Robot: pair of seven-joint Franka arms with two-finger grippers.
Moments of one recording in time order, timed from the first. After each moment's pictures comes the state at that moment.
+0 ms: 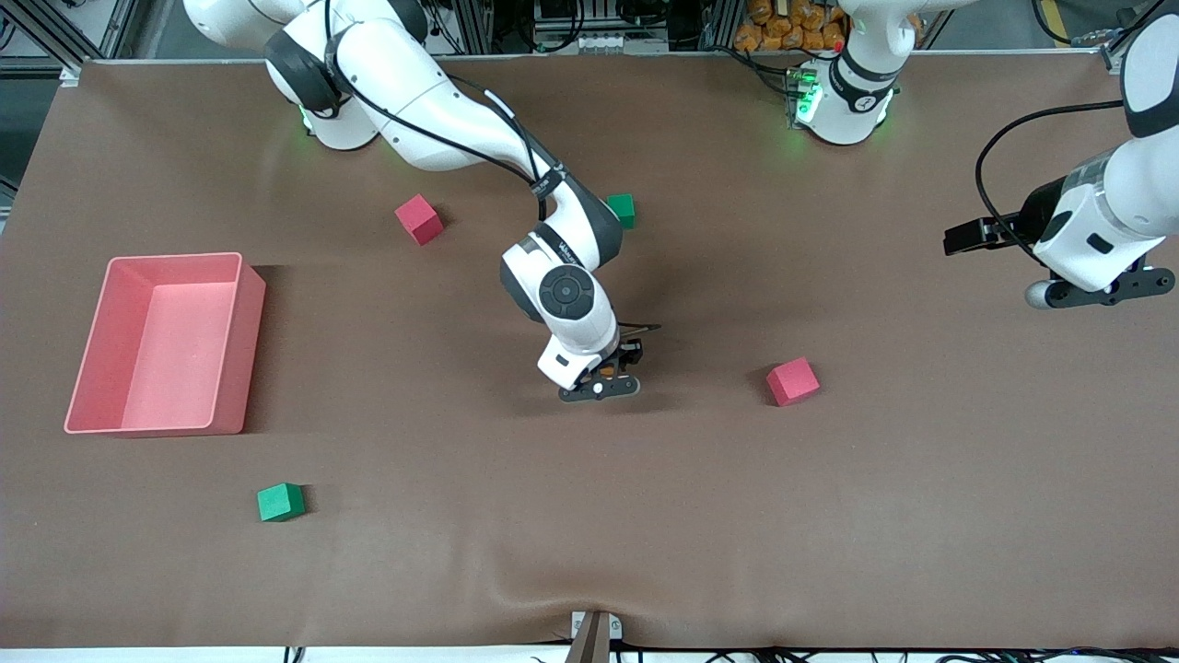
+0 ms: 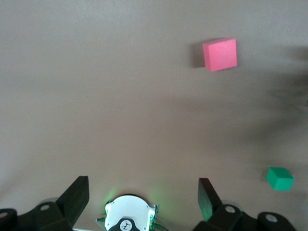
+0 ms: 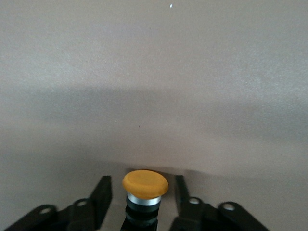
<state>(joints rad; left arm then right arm) 0.11 0.08 -0.20 -1.62 -0.02 1.42 -0.22 0.74 0.99 0.00 -1.15 0.14 2.24 0.56</state>
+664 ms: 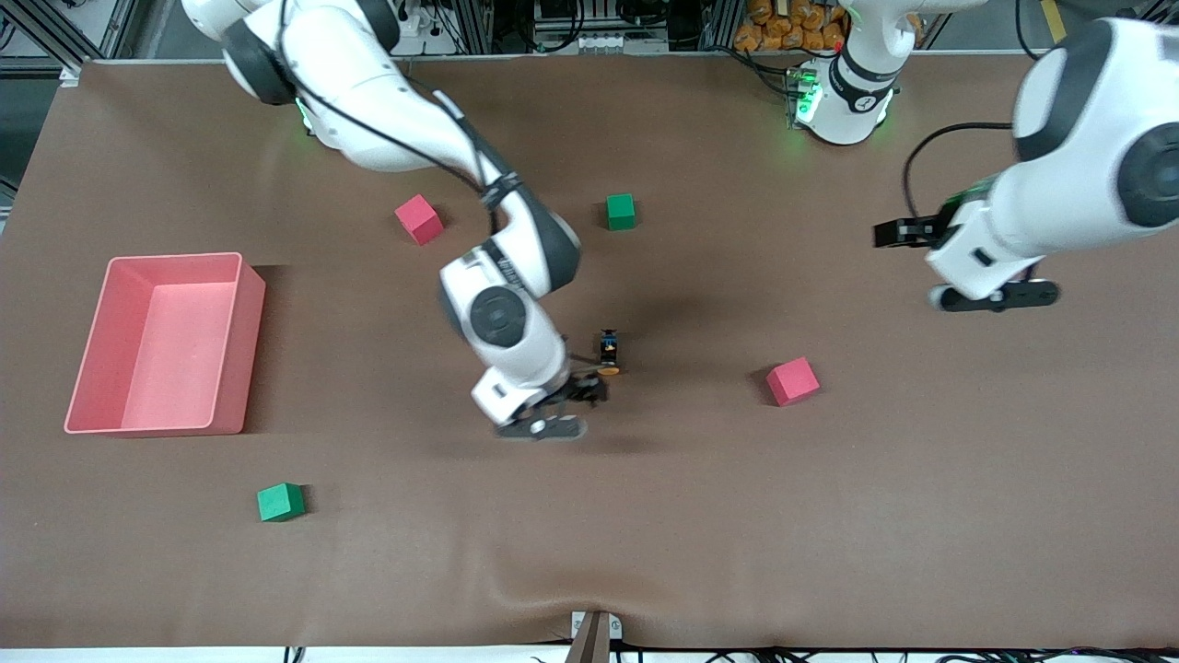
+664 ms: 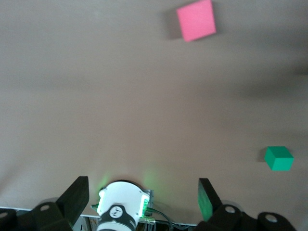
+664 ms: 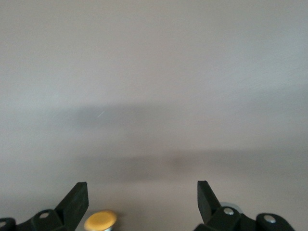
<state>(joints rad) -0.05 0.15 -0.21 -1.63 -0.03 1.40 -0.32 0.57 0.89 -0.03 -1.10 0.14 2.10 0.58</state>
